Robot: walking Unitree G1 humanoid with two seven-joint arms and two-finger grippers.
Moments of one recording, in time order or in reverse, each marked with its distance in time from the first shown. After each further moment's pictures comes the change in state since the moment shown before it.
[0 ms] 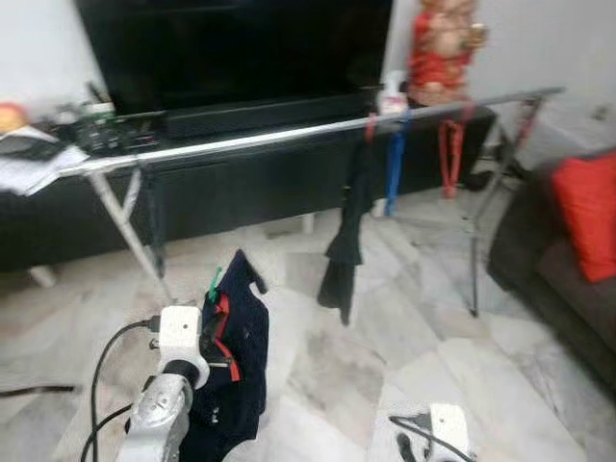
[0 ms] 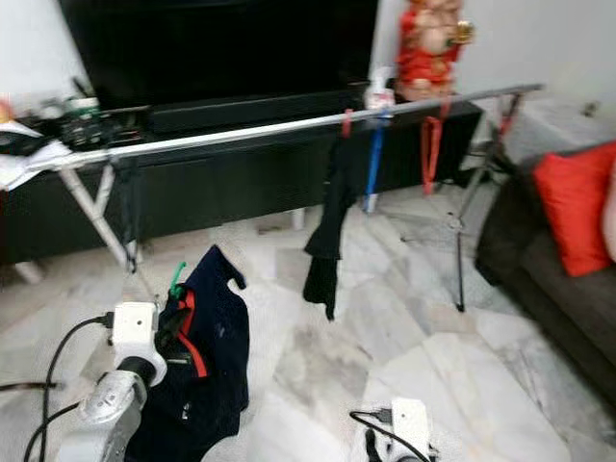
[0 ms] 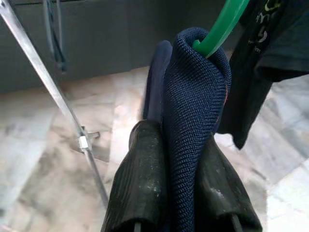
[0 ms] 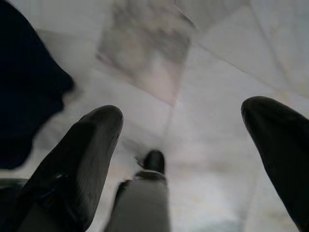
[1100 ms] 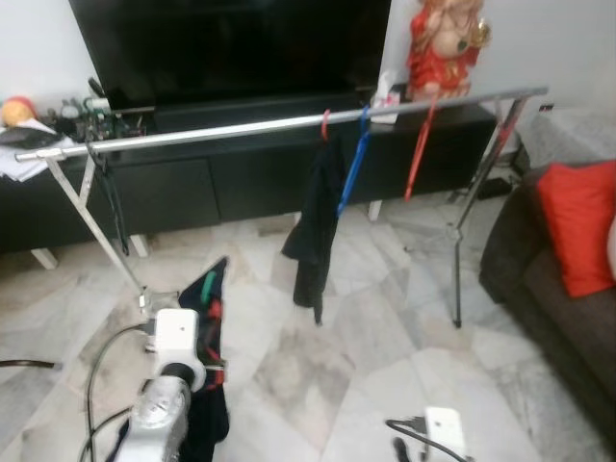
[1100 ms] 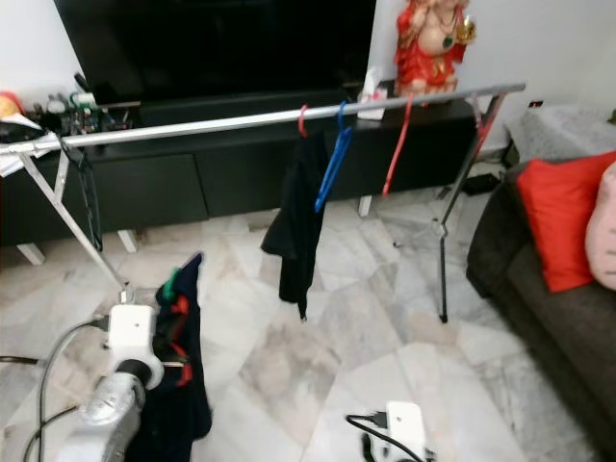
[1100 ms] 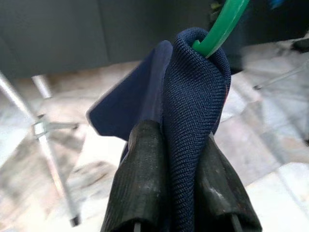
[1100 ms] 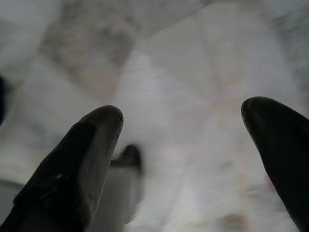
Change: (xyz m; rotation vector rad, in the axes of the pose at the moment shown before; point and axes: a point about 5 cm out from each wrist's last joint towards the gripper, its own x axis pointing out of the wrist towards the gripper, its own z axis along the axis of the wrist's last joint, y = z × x) left arm 0.003 -0.007 -0.002 0.007 0.009 0.012; right arm -0.003 -0.019 -0.007 -0.050 0.027 -0.029
